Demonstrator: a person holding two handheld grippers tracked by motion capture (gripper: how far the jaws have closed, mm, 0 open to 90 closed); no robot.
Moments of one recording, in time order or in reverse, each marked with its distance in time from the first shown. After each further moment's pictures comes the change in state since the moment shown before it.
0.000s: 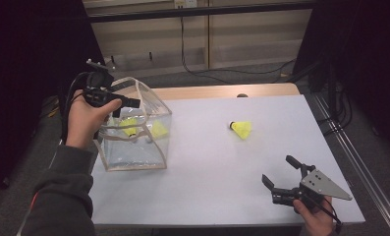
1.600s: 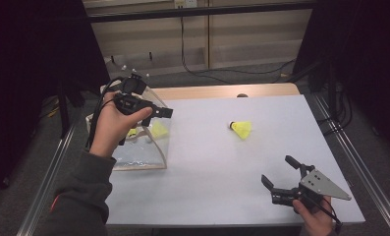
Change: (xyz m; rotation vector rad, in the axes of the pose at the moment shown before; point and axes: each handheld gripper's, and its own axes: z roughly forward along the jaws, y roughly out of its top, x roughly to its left) left arm -0.064 0.001 0.028 0.034 -0.115 0.117; right arm 0.001 0.000 0.001 0.001 0.004 -0.001
